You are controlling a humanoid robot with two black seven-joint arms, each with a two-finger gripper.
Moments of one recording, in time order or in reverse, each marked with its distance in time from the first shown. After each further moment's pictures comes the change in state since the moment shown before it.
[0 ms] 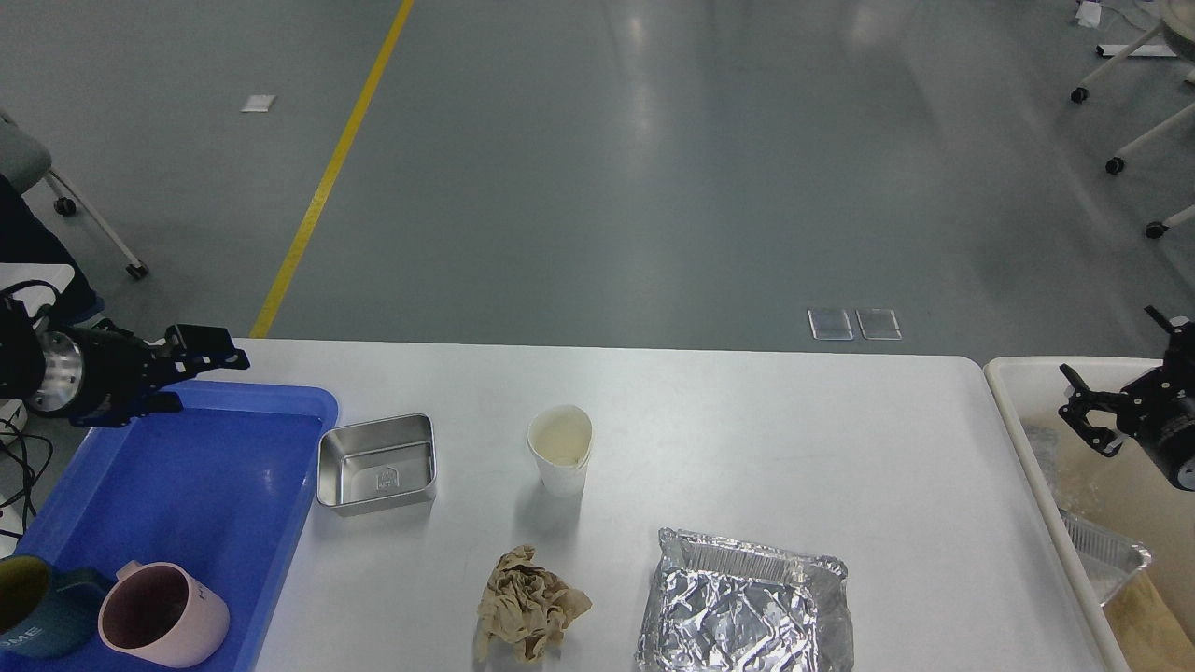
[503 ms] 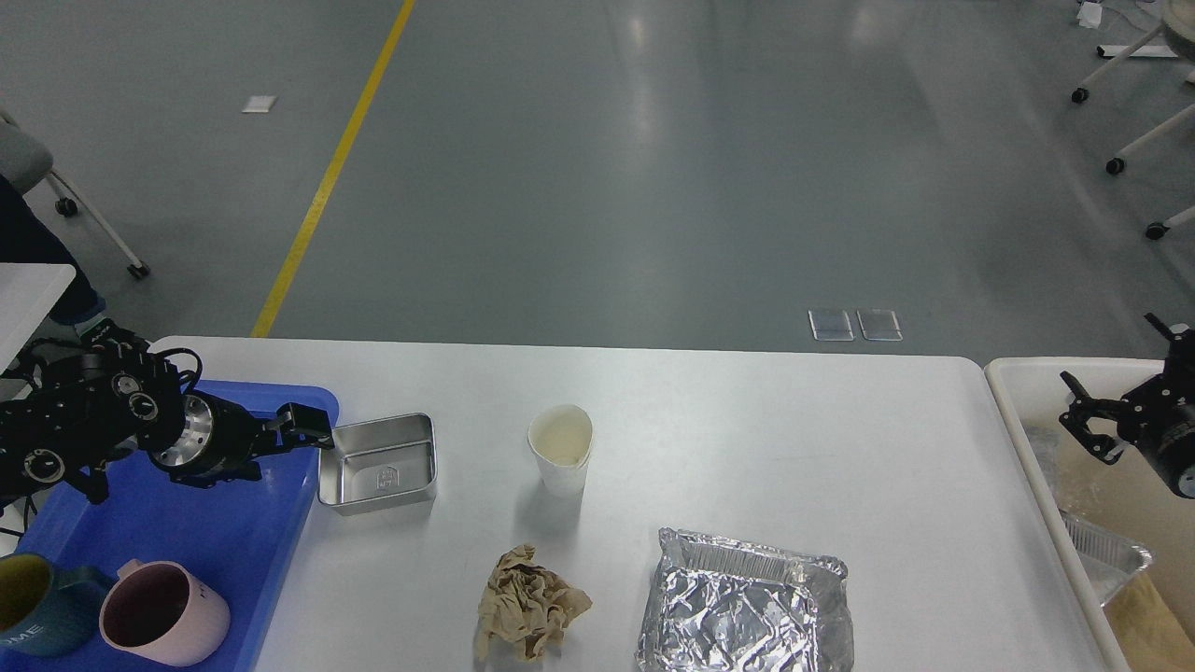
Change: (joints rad) left arm 0.045 -0.196 0.063 0.051 0.041 0.029 0.124; right arm -0.015 0.002 0.002 0.000 0.000 0.000 0.000
